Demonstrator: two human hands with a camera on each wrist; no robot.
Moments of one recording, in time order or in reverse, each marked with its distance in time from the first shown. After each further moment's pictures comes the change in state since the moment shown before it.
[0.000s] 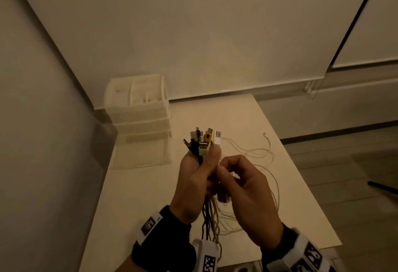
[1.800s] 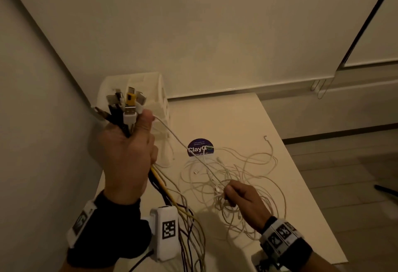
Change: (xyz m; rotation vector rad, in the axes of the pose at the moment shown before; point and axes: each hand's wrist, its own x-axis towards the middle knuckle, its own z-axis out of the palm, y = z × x) left_hand 0.054 0.055 -0.057 0.213 0.477 0.331; right_hand 0.059 0.152 -0.067 -0.318 -0.212 0.126
